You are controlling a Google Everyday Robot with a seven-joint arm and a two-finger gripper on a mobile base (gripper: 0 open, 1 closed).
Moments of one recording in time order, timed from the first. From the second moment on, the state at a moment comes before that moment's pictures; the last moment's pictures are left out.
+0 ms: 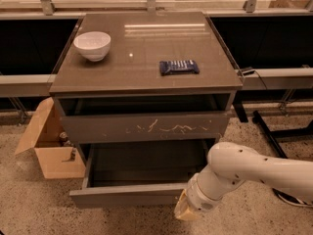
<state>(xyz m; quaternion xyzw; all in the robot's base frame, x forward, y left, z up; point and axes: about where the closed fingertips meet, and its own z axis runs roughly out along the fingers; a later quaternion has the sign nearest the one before) 0.367 -0.086 0.553 -0.66 0.71 0.22 0.10</state>
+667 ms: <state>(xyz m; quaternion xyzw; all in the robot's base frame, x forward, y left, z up) 0.389 -0.114 0.453 -0.66 0.73 0.18 0.08</state>
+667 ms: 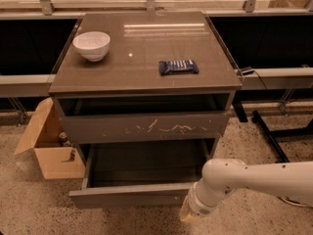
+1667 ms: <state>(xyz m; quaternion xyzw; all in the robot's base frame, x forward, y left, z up) 0.448 -0.146 0.396 -0.64 0.74 0.14 0.12</state>
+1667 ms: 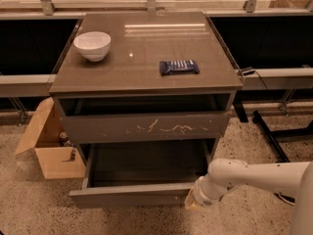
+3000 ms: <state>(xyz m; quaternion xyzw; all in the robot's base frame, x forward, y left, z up) 0.455 -0.147 0.393 -0.66 0.73 0.13 0.11</state>
